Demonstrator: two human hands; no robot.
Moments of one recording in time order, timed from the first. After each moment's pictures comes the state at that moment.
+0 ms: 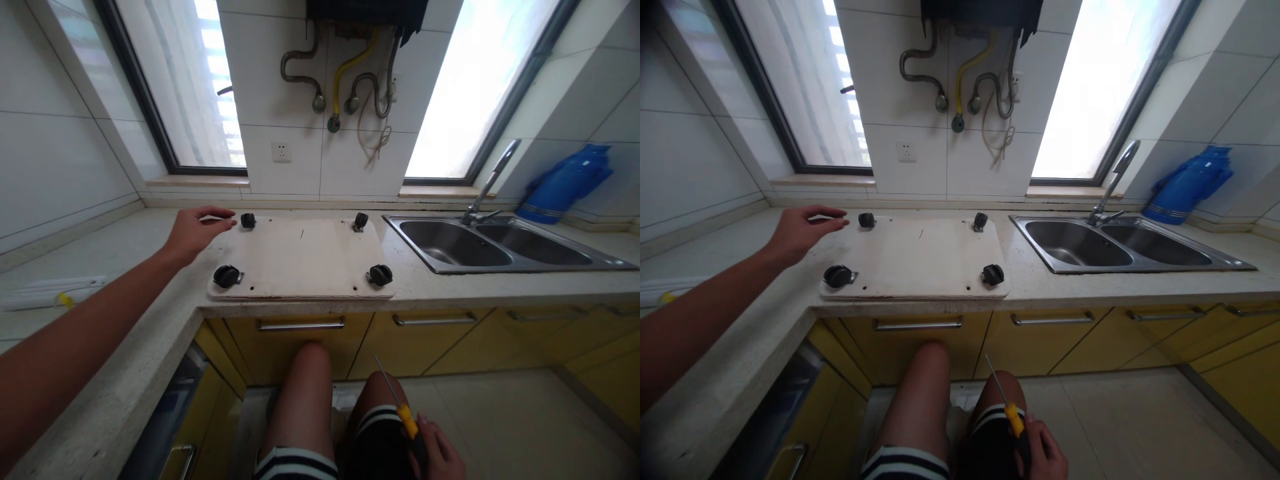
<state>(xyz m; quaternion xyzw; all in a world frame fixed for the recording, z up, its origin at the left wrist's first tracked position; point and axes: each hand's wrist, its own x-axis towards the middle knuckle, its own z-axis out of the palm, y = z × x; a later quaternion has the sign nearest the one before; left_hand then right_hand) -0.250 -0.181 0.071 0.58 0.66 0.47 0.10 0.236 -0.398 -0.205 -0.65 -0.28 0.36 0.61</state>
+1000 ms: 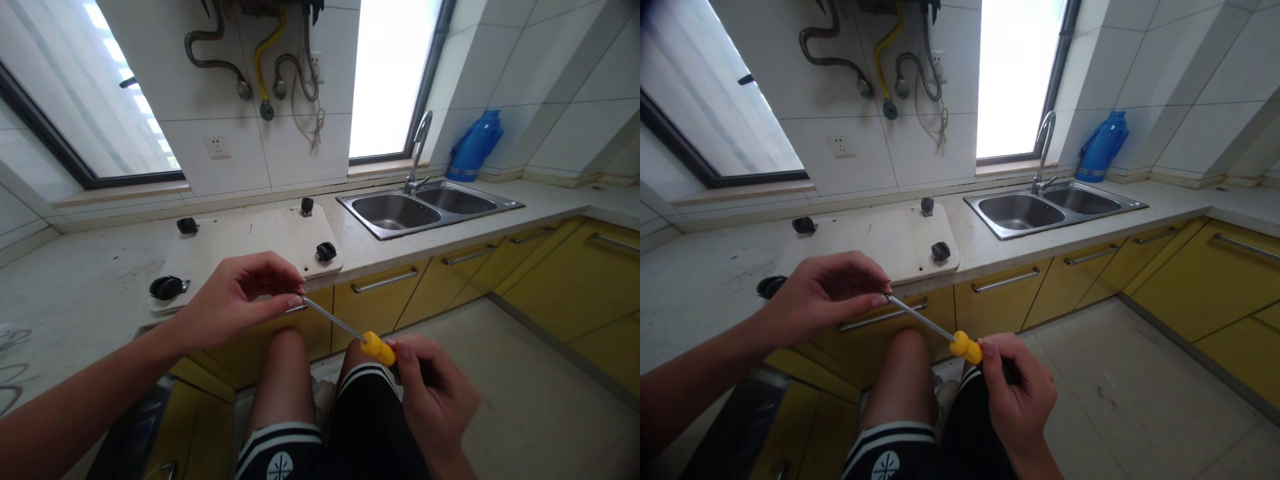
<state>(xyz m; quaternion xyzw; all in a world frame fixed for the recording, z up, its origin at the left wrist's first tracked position) -0.038 -0.297 0.089 0.75 0.31 0.38 0.45 0.237 -0.405 -0.049 -0.47 -0.56 0.05 0.68</state>
